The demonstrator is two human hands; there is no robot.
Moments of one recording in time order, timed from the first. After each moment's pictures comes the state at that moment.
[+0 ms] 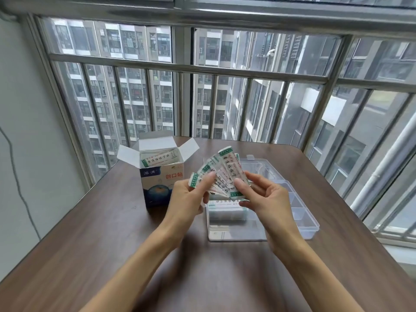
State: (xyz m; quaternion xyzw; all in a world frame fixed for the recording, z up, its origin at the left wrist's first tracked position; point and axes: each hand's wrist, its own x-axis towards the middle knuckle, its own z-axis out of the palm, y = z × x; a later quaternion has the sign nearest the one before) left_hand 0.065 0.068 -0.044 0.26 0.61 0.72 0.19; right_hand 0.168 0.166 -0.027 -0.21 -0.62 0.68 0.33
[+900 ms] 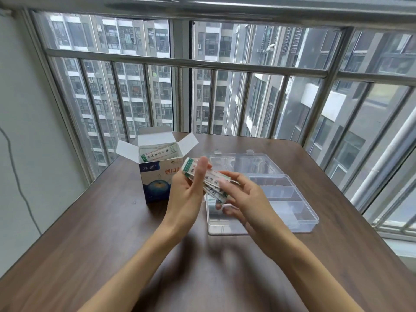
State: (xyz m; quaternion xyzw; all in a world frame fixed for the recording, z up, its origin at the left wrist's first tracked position) left_hand 0.071 0.071 -0.044 0.32 0.58 0.75 0.08; right_hand 0.160 0.149 -0.030 -0.18 -0.64 0.72 0.21
